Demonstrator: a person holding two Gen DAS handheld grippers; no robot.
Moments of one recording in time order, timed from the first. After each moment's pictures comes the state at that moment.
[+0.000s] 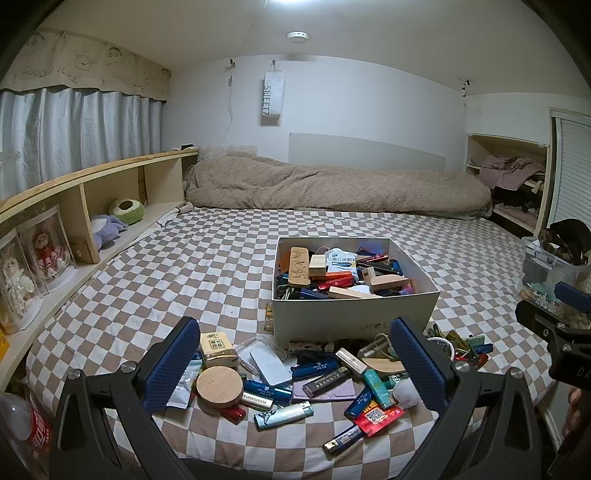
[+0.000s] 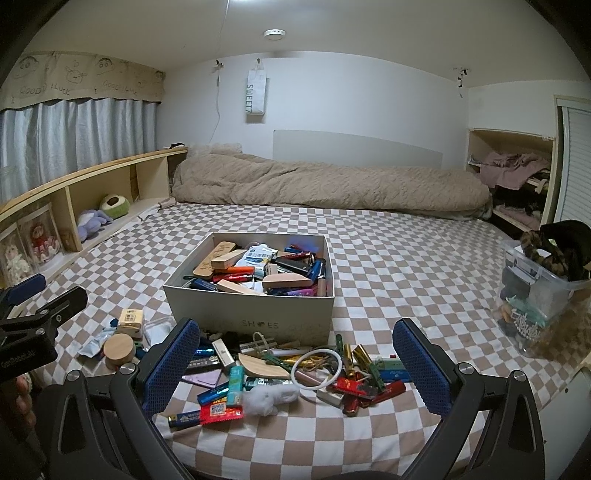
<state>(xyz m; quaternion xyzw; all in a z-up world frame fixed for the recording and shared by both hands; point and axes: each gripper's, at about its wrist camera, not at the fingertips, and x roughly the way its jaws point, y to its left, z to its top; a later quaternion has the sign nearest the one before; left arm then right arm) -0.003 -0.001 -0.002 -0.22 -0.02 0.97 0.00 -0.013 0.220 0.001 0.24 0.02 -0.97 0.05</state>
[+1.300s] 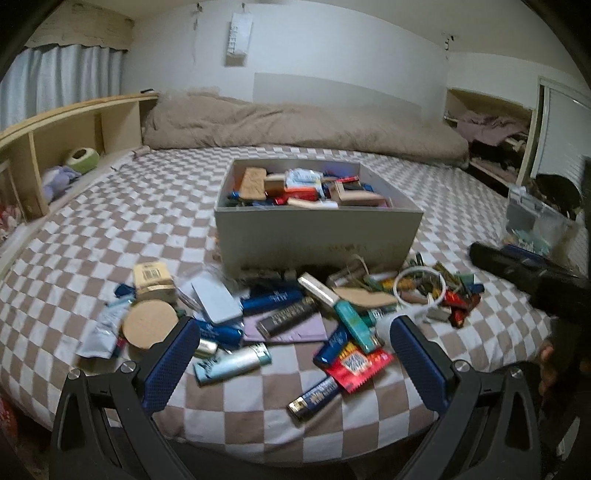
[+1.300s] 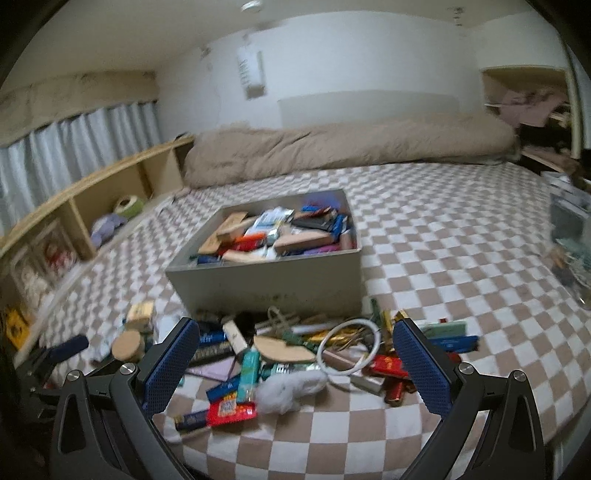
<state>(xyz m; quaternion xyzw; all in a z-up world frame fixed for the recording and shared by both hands) -0.032 0.030 -0.097 -0.33 -0.02 0.94 0.07 -0.070 0.240 -0.067 0.31 -0.04 -0.94 0.14</state>
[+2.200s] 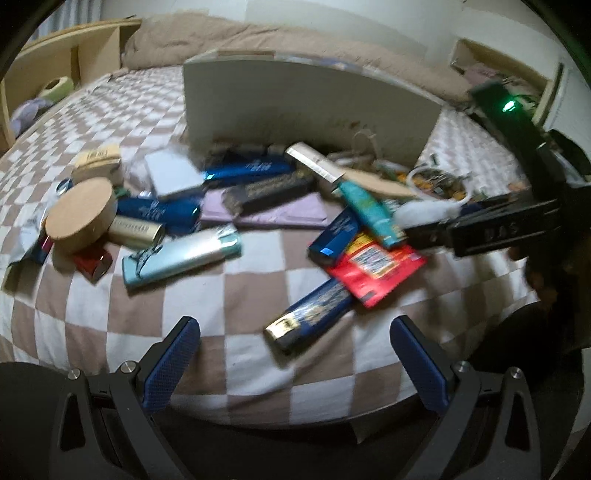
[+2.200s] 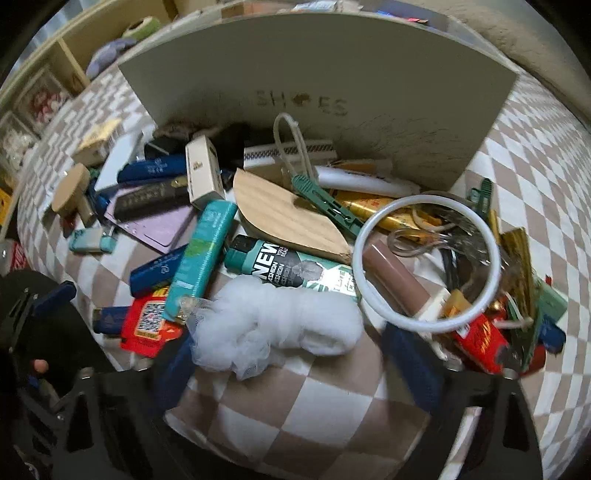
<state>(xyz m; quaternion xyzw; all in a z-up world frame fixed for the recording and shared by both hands) -0.049 0.037 -0.191 -0.47 -0.03 0.88 0.08 -0.166 0.196 -0.192 0.58 0.10 -0.78 0.22</state>
